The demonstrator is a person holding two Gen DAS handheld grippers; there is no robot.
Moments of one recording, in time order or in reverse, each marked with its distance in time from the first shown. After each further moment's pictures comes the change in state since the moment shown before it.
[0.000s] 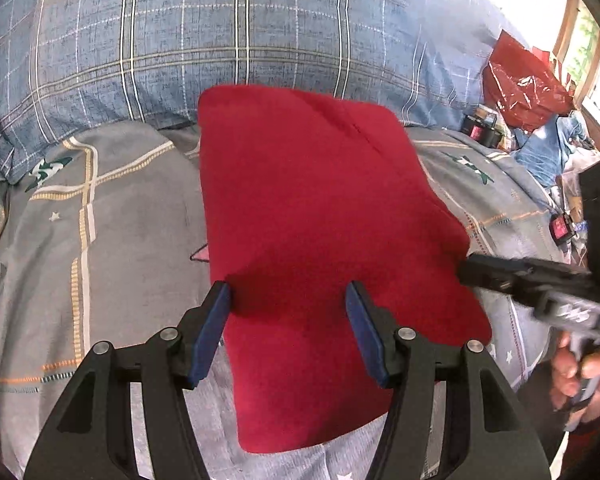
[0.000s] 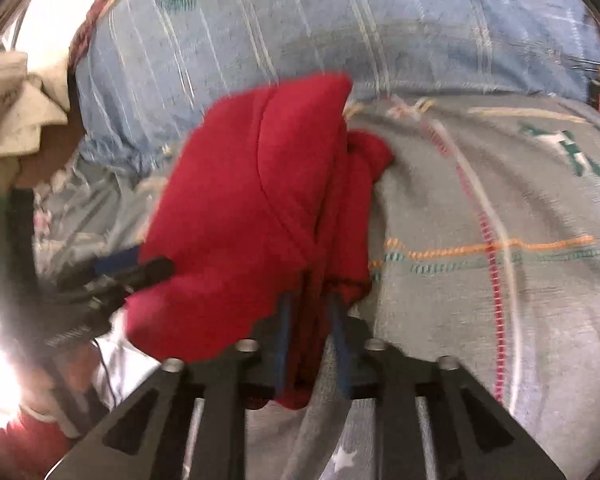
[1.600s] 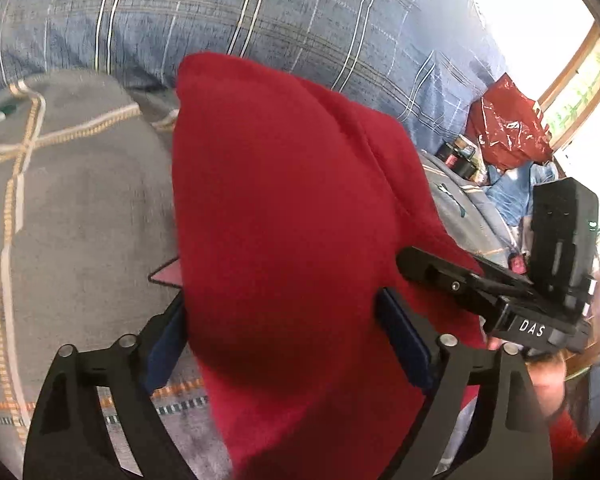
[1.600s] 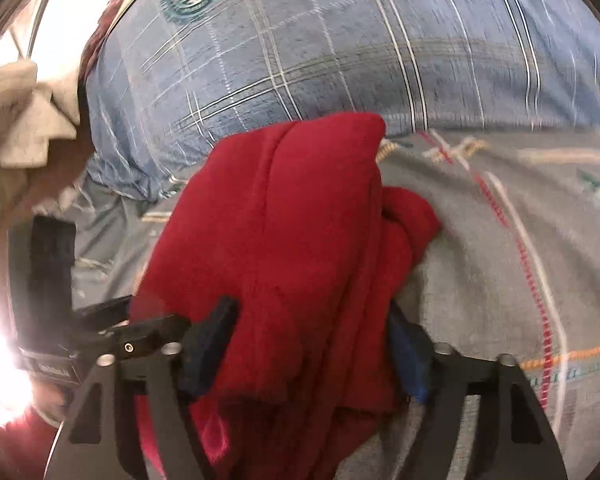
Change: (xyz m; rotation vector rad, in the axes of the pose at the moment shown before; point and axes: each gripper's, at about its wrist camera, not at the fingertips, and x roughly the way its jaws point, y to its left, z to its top) left arm 0.049 0.035 0.009 -0.141 0.035 -0.241; right arm 0.053 0.010 0.038 -0.080 -0.069 0.044
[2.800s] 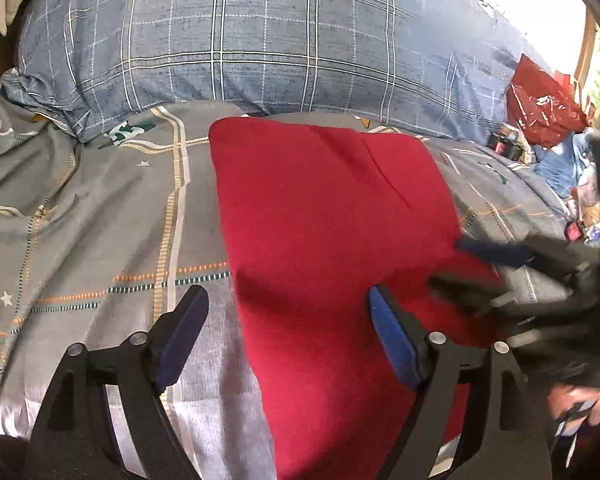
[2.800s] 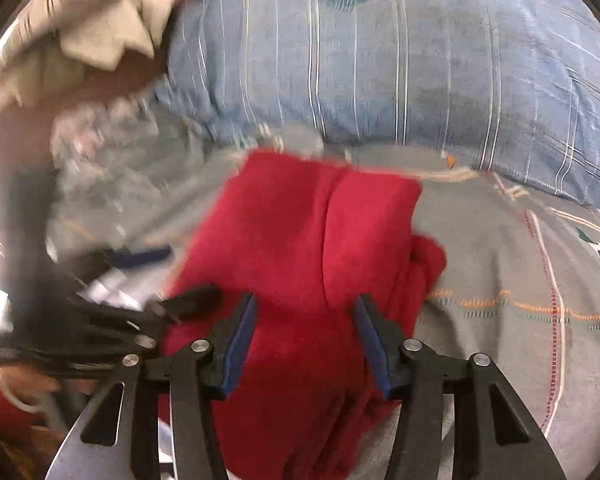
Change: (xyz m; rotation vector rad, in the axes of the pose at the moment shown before) left arm -0.090 -0.011 -0.084 0.053 -0.126 0.351; right arm -0.035 0.132 -0.060 -0.294 0.064 -0.087
